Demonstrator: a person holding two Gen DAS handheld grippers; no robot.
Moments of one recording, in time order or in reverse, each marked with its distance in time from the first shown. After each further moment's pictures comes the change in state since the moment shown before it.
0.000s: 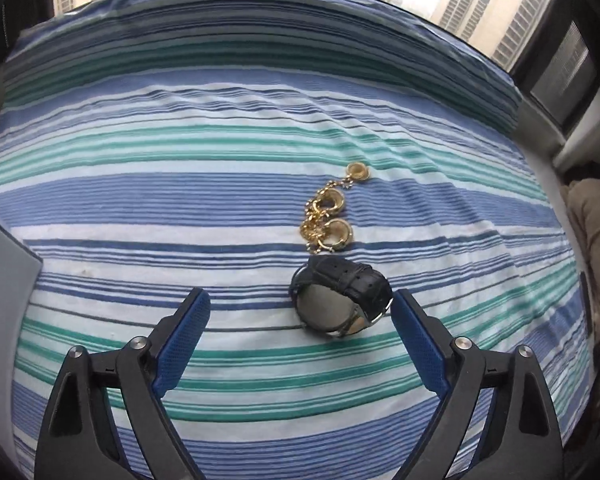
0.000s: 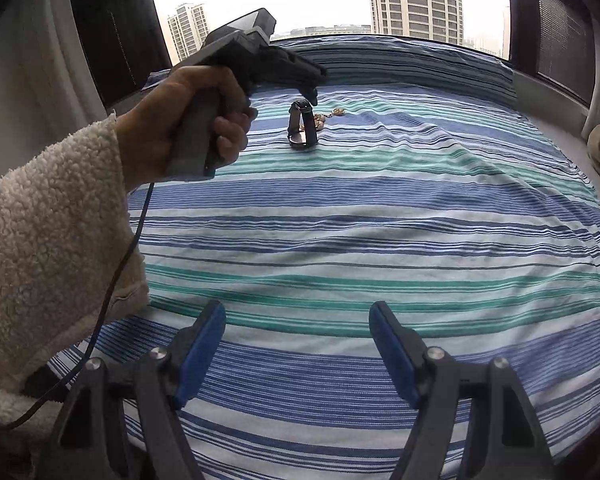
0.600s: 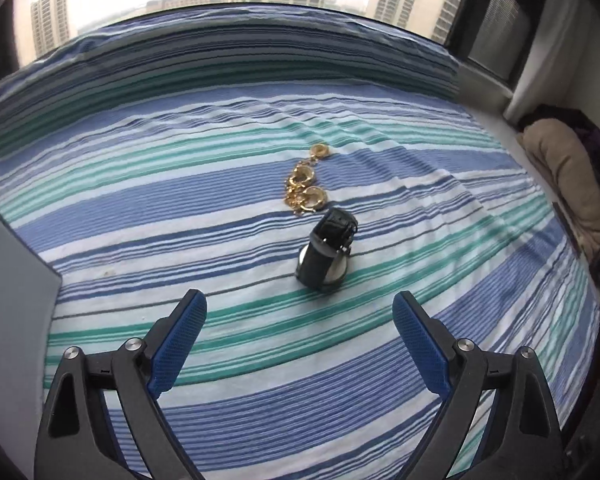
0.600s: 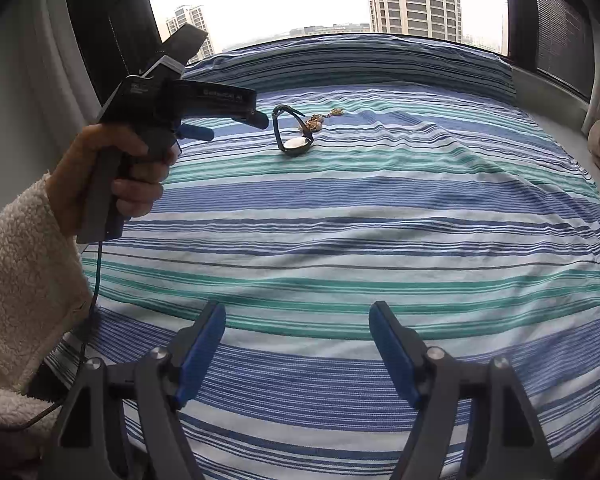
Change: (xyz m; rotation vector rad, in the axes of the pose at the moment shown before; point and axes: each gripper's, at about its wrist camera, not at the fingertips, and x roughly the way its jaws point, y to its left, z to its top) left arm -0.033 -0.009 -0.022 0.274 -0.071 -0.080; right arm 0.003 -0.004 0.003 0.020 0.011 0.011
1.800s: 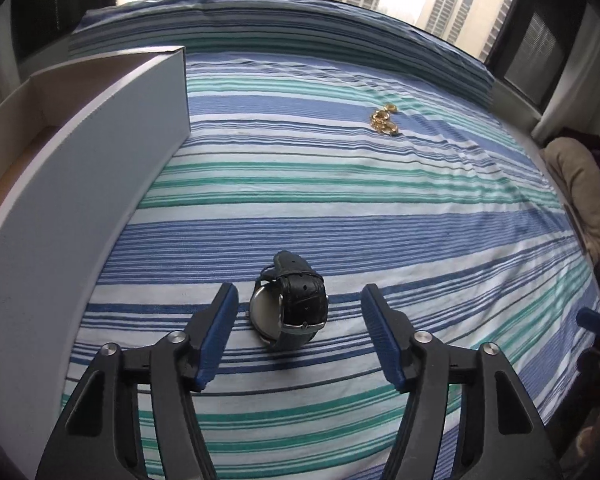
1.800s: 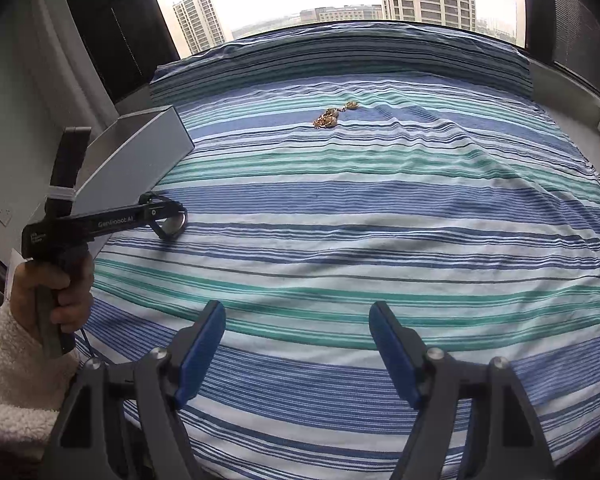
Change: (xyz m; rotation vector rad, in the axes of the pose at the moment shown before) left arm -0.094 0.060 -0.133 -0.207 -0.017 0.077; right arm -0.006 -0.001 0.039 -0.004 0.081 0.074
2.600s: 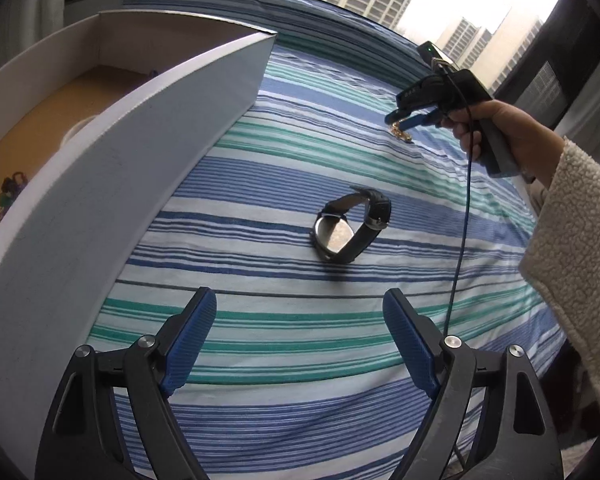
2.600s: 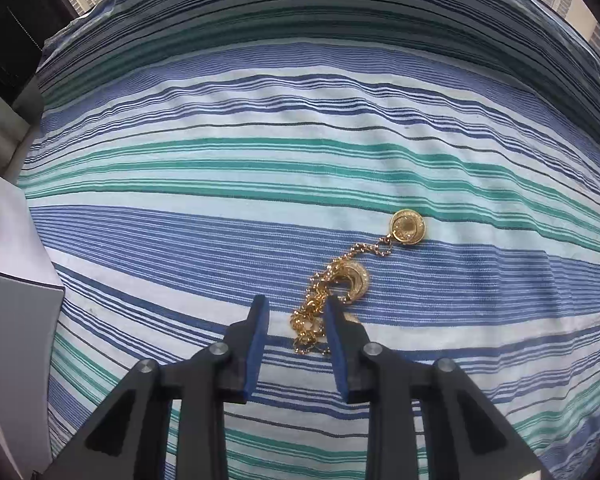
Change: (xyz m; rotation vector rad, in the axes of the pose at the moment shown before) left arm -0.050 0.066 -0.047 -0.167 0.001 -0.080; right arm 0.278 -0.003 0.270 -0.018 0.358 -0.144
